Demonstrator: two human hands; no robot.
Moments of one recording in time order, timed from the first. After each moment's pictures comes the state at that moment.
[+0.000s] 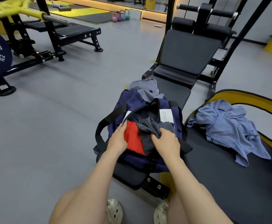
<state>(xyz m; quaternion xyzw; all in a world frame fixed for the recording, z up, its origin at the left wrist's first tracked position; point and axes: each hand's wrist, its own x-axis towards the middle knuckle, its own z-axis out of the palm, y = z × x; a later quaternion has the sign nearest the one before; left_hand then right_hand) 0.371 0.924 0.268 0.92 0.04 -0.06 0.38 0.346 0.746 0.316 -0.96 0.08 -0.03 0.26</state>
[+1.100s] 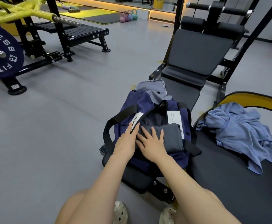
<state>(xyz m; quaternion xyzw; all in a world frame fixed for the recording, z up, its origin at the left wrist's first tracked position) 0.355 0.916 0.298 0.98 -0.02 -0.07 0.21 0.374 0.791 0.271 -0.98 -0.17 0.08 0.07</state>
